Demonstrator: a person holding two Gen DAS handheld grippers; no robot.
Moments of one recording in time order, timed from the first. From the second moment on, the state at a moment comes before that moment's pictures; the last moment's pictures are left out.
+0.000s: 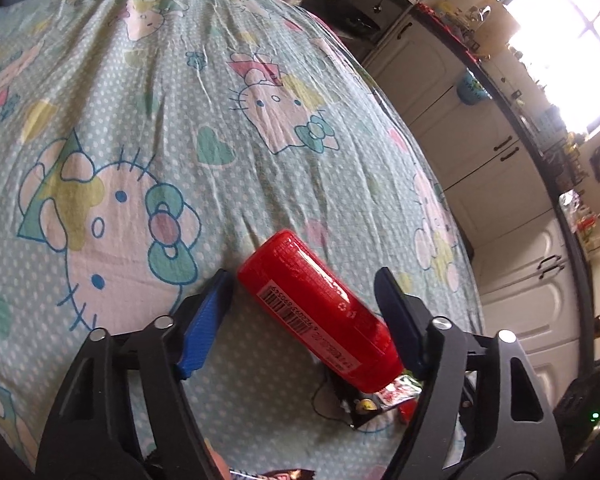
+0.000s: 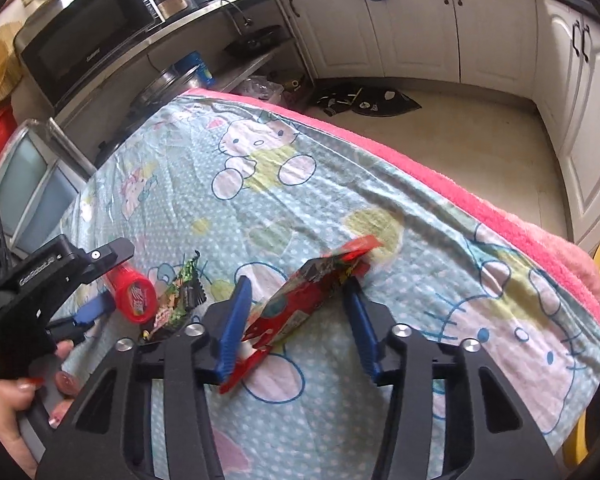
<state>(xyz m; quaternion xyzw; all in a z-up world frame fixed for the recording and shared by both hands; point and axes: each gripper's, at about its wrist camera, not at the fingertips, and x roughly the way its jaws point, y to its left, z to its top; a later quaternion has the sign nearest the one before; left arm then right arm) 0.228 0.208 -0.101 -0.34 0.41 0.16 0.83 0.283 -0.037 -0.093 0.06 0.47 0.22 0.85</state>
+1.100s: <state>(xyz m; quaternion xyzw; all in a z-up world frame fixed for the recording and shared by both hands) 0.156 0.161 -0.068 -0.29 0.36 0.06 0.88 0.209 -0.085 -0.090 0.03 0.45 0.28 0.85</state>
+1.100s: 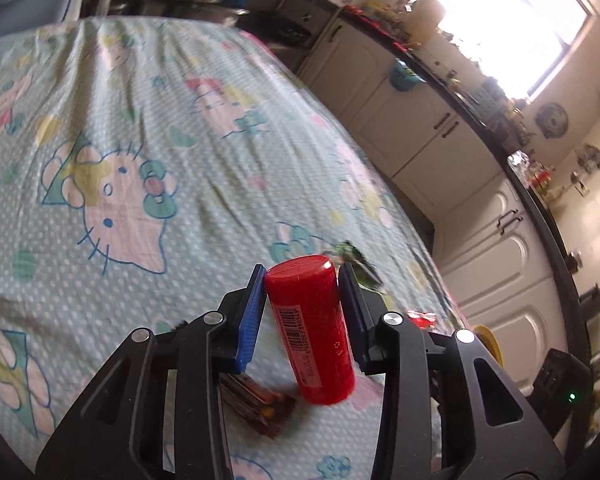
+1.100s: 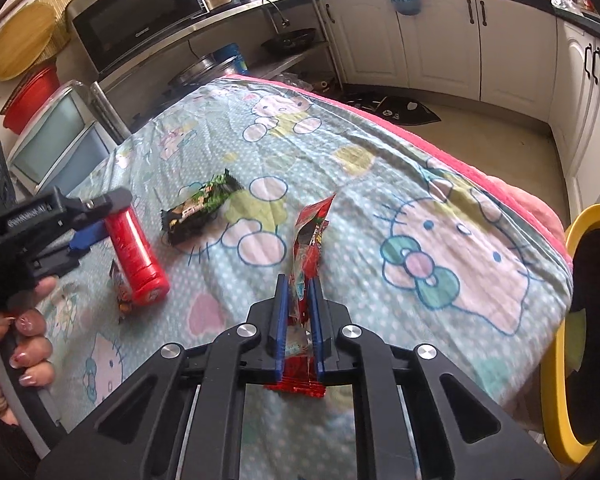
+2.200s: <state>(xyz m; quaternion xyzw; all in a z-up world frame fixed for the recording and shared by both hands) 0.162 0.030 -0.014 -0.17 0.34 -0.04 0.92 0.174 -0.194 -0.034 0.07 0.38 0.24 0.89</state>
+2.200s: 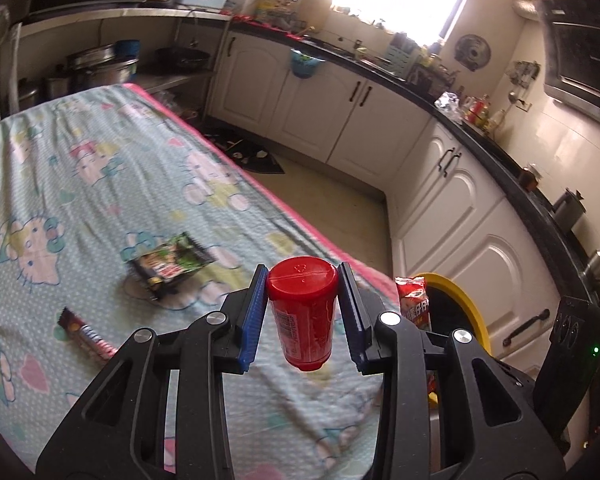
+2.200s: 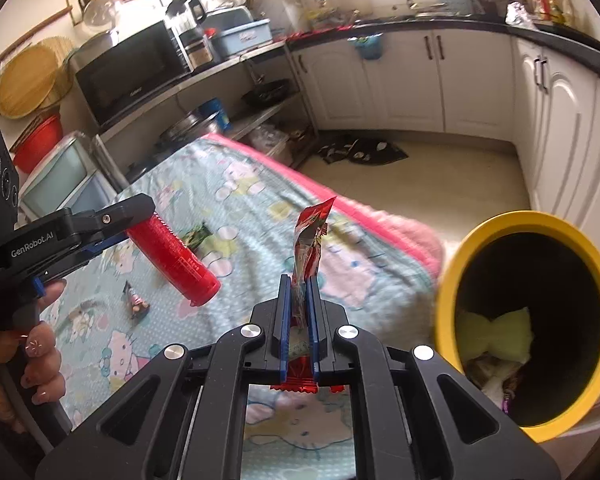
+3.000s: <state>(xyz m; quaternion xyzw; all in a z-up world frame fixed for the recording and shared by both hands) 0.197 -0.085 0.015 -0.12 0.32 -0.14 0.93 0.168 -0.313 -0.014 0.10 0.32 0.11 0.94</state>
